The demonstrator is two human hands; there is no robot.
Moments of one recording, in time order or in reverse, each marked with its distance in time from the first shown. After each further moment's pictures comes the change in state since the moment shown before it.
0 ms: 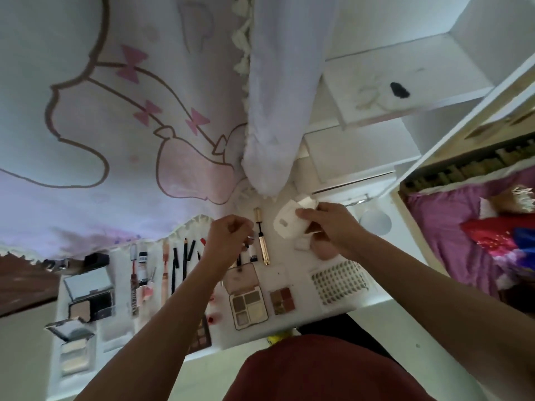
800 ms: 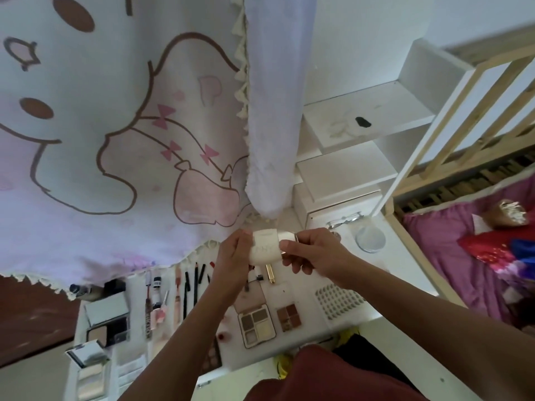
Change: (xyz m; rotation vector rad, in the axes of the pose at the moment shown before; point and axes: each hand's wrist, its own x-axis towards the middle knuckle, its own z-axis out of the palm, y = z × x) left_hand -0.067 0.032 0.000 -0.011 0.030 0.262; right_hand -0.088 -0.011 0.024 -0.085 -0.234 -0.329
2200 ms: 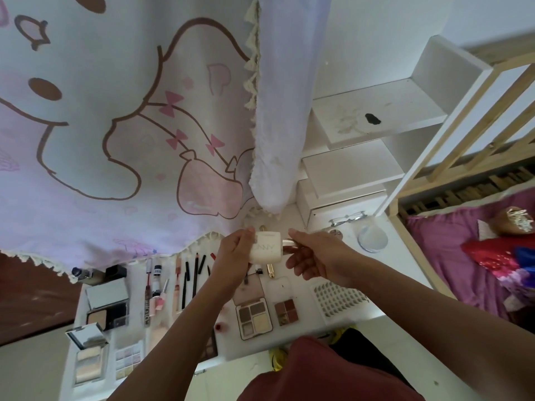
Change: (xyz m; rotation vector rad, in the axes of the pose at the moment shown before) left_hand -0.003 -0.008 -0.001 0.021 -0.021 -0.071; right_hand 0.001 -0.001 -0.005 0.186 -0.073 0.338
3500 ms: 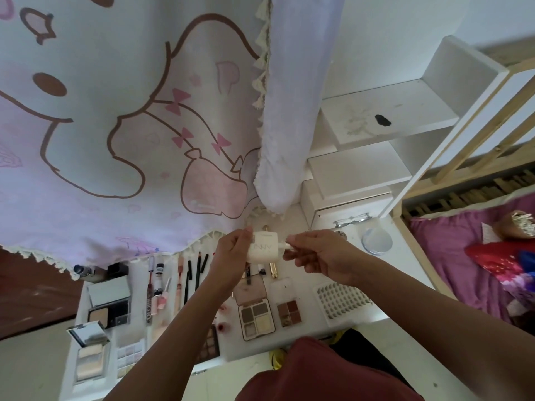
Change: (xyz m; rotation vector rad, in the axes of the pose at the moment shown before) left_hand 0.005 0.000 -0.010 -0.009 0.030 -0.016; right_hand 0.014 -0.002 0.000 0.023 0.021 -0.006
